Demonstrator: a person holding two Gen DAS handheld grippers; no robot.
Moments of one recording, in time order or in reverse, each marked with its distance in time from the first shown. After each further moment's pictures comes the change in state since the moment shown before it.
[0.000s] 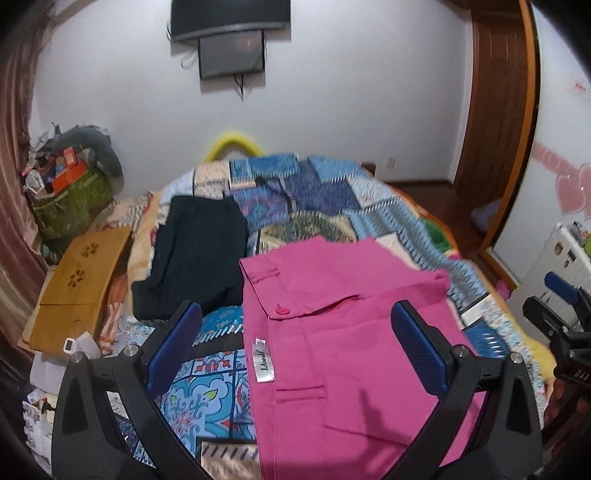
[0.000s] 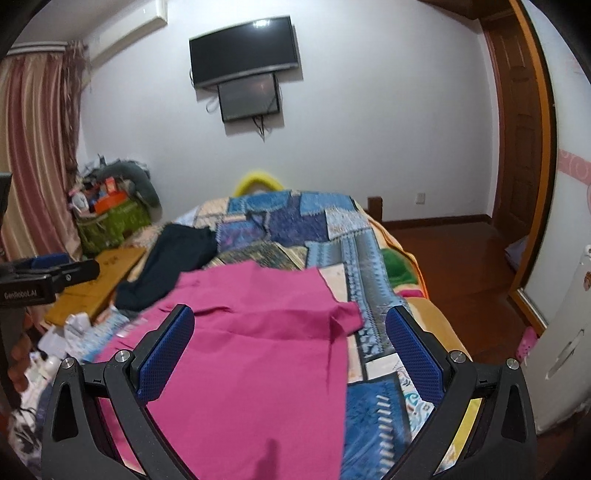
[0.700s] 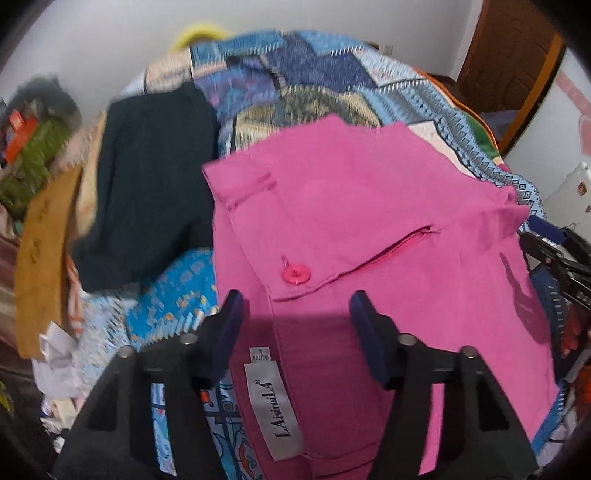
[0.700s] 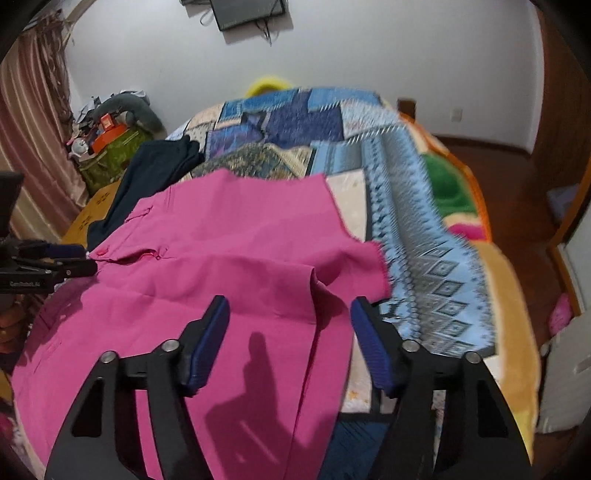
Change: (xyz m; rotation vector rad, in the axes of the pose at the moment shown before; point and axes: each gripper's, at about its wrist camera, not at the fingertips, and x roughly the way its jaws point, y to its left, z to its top) left arm 0.167 0.026 -0.014 0.074 0.466 -0.068; right arm 0.122 -0.048 -0.022 0.036 0.380 0.156
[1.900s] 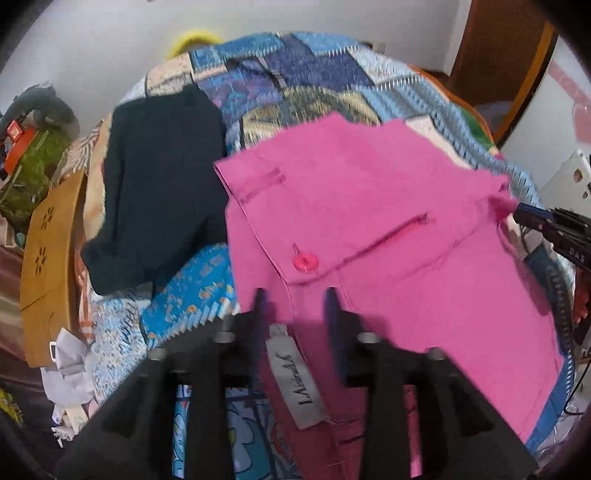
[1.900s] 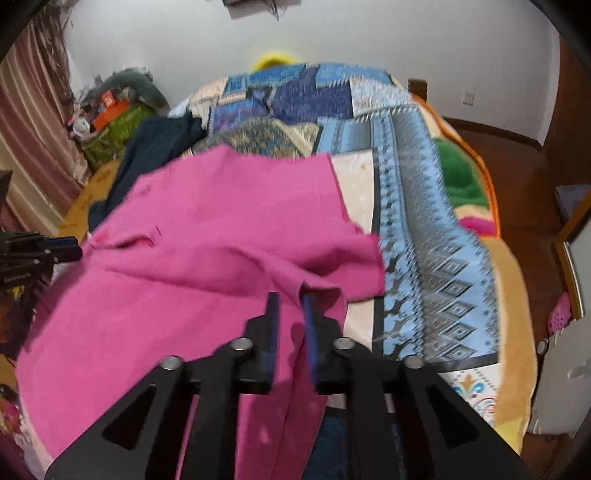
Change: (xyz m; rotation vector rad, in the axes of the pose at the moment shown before) left arm -0.023 0.013 -0.007 0.054 -0.044 0.020; right arm -0.007 -0.003 0.016 -0.036 0.078 0.002
